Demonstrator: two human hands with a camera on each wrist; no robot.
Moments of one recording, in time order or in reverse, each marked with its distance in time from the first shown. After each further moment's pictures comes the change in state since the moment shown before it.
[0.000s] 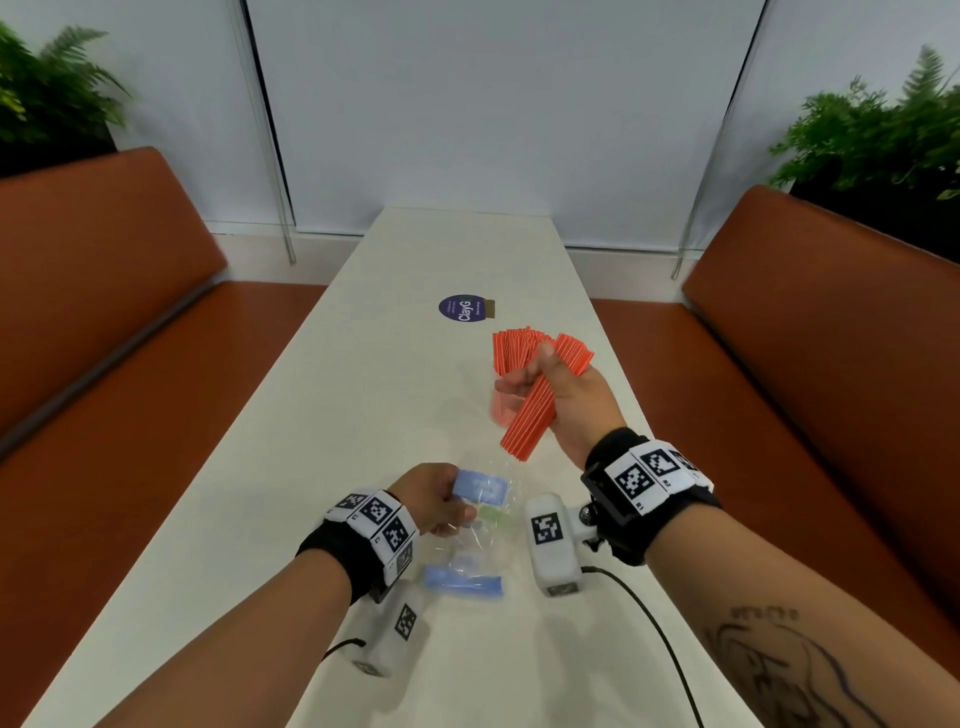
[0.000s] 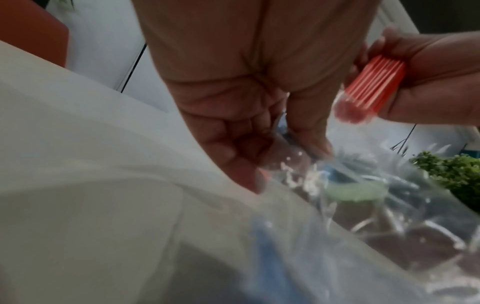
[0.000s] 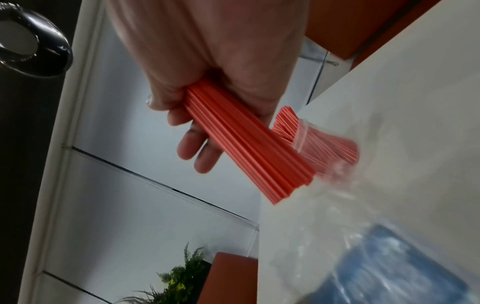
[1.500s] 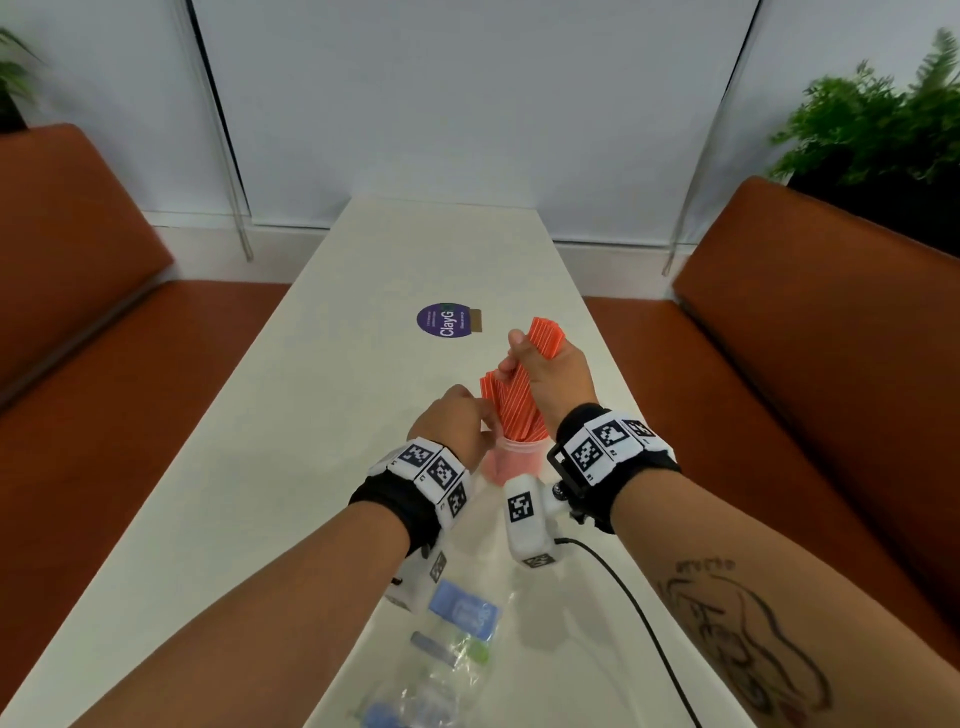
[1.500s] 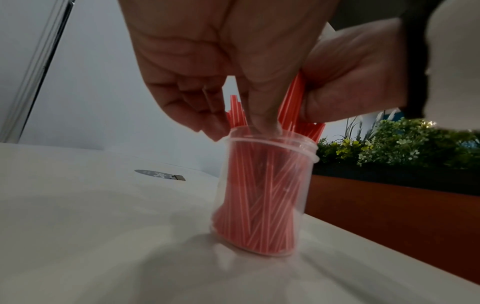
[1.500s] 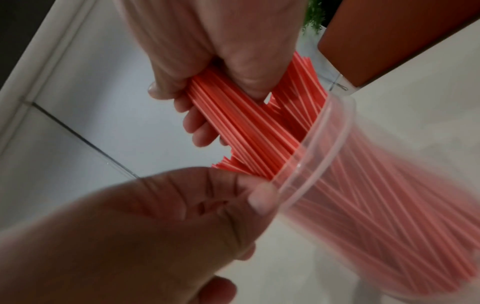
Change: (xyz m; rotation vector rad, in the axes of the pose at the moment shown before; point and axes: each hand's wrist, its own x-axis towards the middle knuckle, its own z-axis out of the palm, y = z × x) left_hand 0.122 0.074 -0.039 0.592 0.338 0.154; right_hand 0.131 0.018 0.003 -0.335 0.201 -0.064
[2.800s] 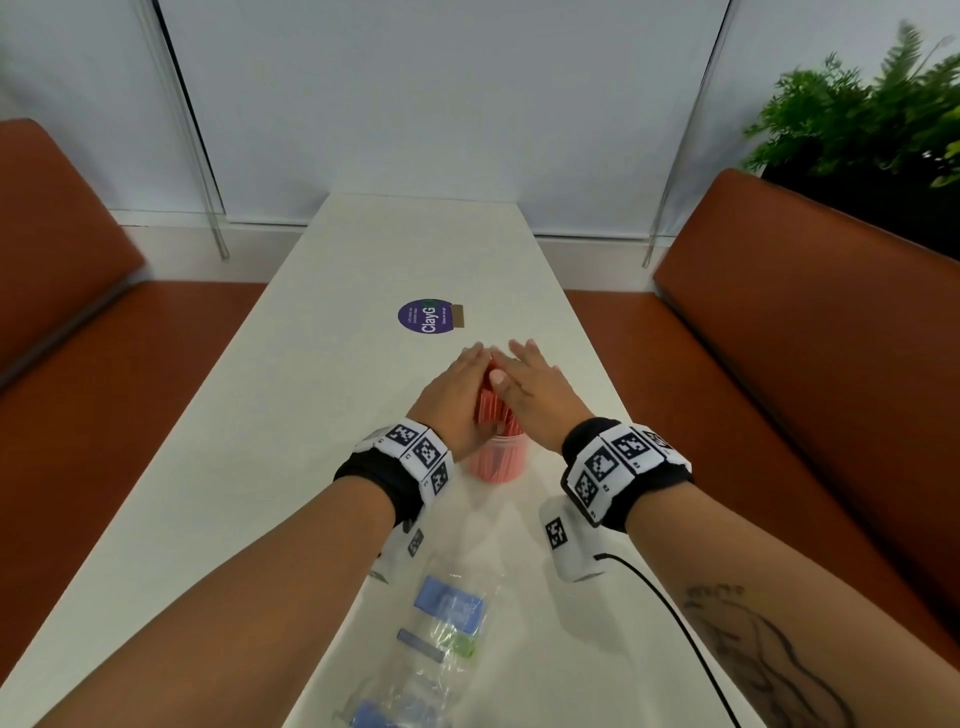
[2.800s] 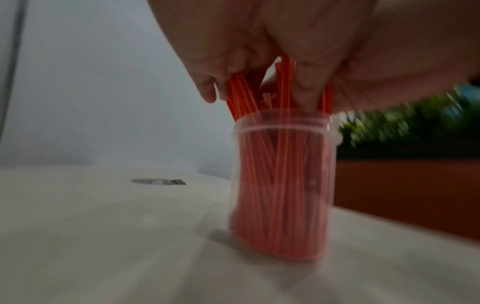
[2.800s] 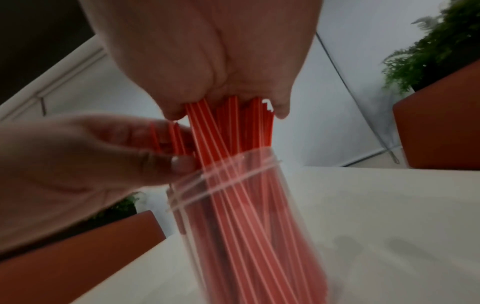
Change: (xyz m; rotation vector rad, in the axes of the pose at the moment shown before) left_hand 0.014 0.001 0.003 -0.079 0.061 0.256; right_hand -0.008 0.015 -0.026 -0.921 -0.331 -0.177
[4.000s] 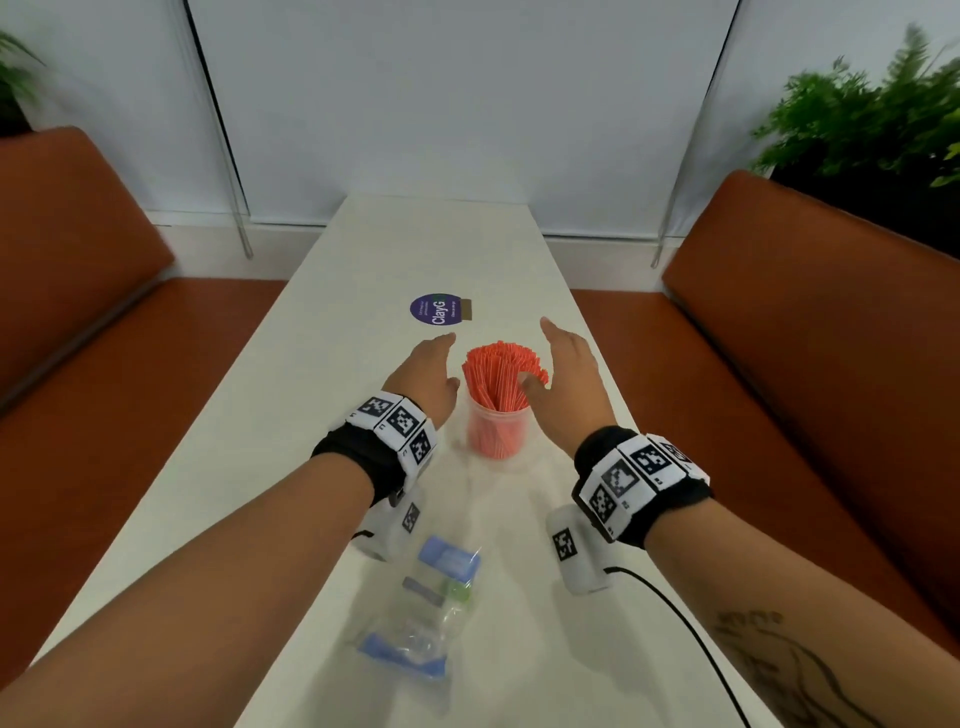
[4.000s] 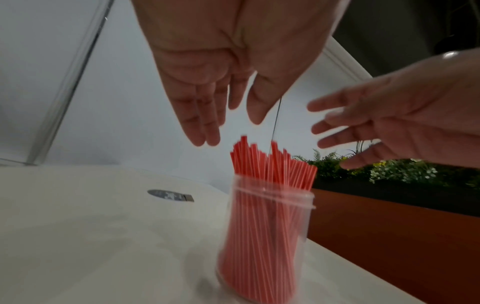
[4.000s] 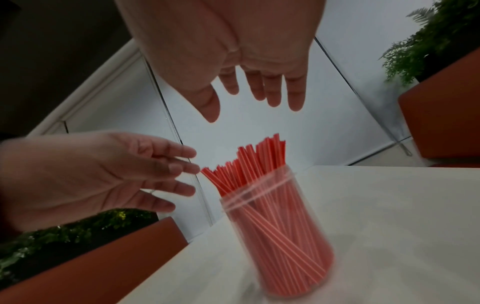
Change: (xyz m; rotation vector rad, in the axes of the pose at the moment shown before) left_hand -0.030 0.016 -0.036 -0.050 0.049 -0.296; right_hand -0.051 -0.015 -0.016 0.124 0.295 0.090
